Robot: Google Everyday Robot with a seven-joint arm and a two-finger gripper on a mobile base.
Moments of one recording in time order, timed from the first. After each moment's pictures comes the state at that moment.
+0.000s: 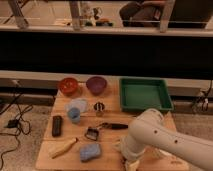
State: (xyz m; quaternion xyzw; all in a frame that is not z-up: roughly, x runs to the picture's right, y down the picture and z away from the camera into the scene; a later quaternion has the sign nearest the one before) arm 0.058 0.321 0.623 -0.38 -0.22 -0.18 0.88
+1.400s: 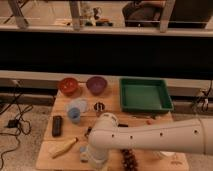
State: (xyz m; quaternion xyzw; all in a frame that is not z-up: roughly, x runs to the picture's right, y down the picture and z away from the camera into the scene) arm -0.062 0.341 0.624 -0.38 -0.26 -0.28 0.84
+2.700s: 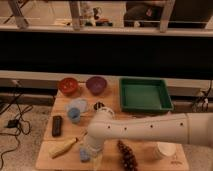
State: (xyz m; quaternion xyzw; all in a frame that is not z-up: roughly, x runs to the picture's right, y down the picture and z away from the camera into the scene) arm -0.088 0.318 0.689 -0.35 -0.28 -0.26 0.86
